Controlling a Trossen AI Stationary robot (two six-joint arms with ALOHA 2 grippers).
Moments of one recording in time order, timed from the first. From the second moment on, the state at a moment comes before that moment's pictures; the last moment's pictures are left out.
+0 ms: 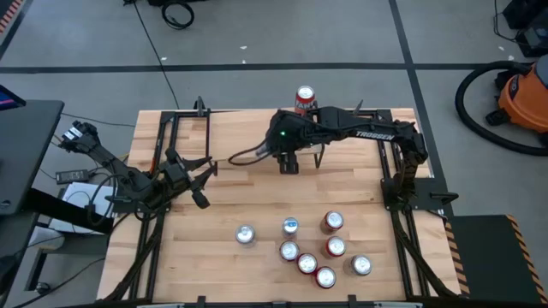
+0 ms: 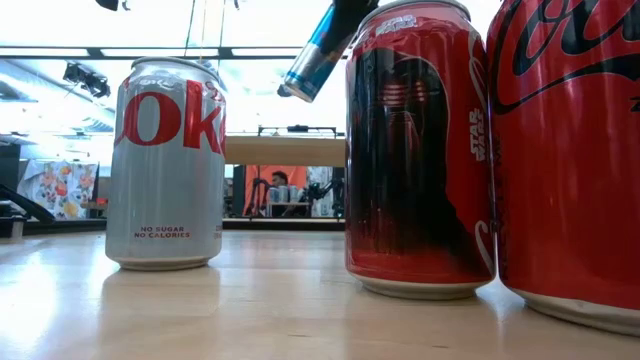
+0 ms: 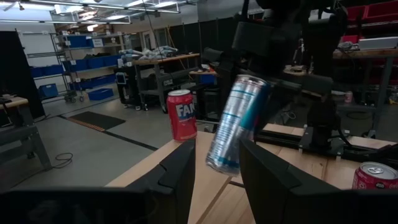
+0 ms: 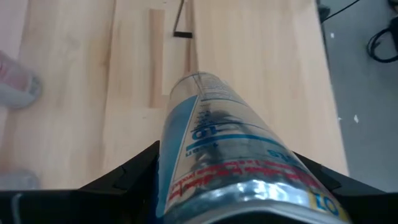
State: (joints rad) left arm -0.64 0.79 0.56 0.39 -1.25 0.19; right arm -0.09 1.86 2.03 -1.11 0.17 -0.21
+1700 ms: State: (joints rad) left arm -0.34 0.95 0.66 0.29 -1.04 0.23; right arm -0.36 1.86 2.03 -1.01 0.03 -0.49
